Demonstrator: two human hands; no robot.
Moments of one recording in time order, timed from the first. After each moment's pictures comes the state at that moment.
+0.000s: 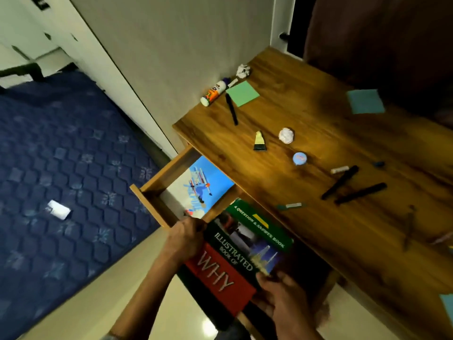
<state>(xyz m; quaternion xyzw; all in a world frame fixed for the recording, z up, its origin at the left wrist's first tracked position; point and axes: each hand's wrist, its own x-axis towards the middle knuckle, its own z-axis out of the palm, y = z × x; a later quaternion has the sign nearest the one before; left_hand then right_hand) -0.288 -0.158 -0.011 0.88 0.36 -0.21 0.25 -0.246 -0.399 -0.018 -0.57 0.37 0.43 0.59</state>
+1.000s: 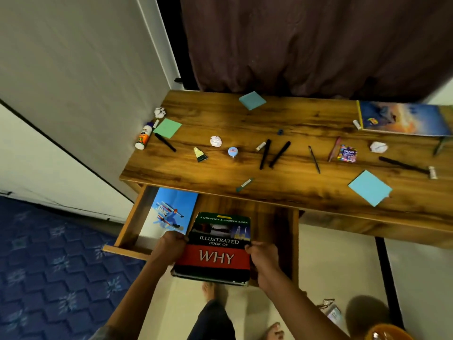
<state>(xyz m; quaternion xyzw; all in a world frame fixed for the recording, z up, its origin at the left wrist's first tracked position) -0.294 -0.108 -0.016 0.87 0.25 -0.27 0.33 -0.311 -0.358 -0.037 -0.65 0.39 0.24 0.61</state>
